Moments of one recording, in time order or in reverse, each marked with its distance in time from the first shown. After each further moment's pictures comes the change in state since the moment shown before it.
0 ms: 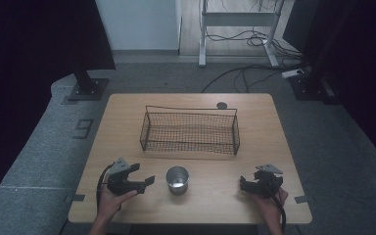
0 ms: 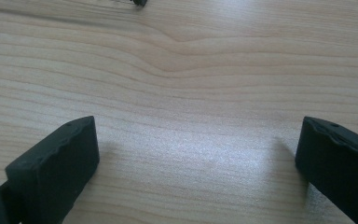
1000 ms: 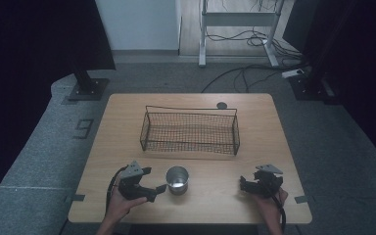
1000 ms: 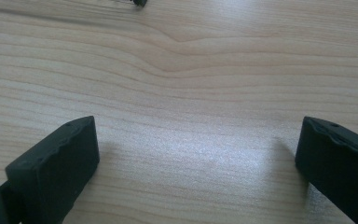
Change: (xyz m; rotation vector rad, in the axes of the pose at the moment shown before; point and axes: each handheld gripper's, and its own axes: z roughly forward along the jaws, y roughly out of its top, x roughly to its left) left arm -0.030 0.005 0.018 0.047 -0.107 0.070; right arm 0.000 0.000 0.000 0.000 0.000 0.000
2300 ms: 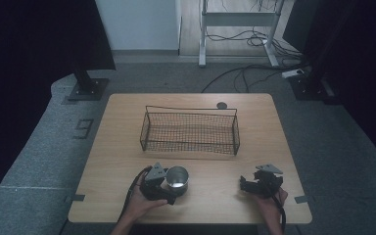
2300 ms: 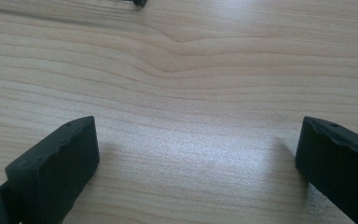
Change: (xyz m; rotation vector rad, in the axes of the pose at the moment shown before) left arm -0.027 0.011 0.051 0.037 -0.022 0.082; right arm 0.000 0.000 0.000 0.000 -0.001 0.003
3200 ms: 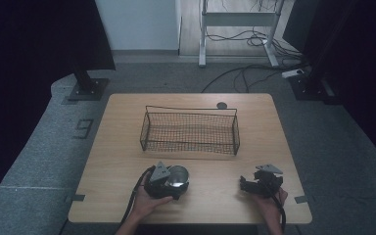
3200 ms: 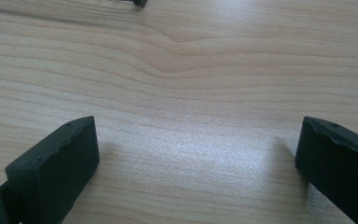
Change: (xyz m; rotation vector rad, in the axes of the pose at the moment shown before) left arm -0.004 0.000 0.012 -0.050 0.081 0.010; right arm 0.000 0.000 0.000 0.000 0.000 0.000
